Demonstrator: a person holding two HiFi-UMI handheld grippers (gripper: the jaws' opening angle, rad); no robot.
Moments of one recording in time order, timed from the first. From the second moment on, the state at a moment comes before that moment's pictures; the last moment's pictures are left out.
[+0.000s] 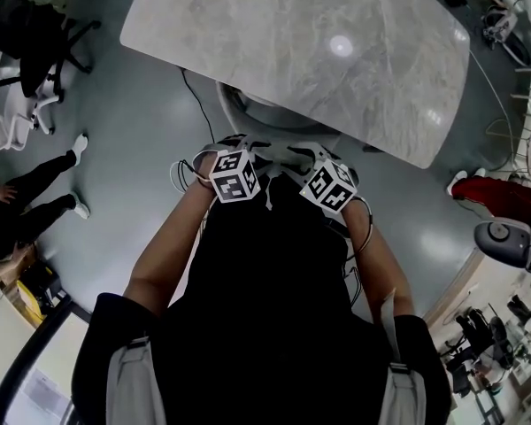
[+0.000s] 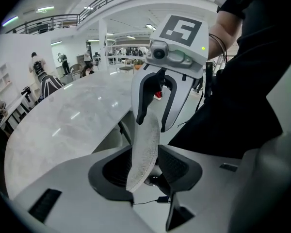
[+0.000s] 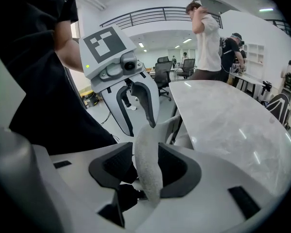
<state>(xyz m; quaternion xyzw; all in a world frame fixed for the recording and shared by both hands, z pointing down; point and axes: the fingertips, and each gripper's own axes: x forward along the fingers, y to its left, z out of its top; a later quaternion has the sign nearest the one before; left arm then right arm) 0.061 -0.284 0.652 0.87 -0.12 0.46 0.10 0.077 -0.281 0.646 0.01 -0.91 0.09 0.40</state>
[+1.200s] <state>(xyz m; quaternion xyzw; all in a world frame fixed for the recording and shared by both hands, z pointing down) 0.071 -0.278 0.699 0.84 -0.09 0.53 0.05 0.100 -0.275 0.687 -0.02 -0.88 0.03 0.47</state>
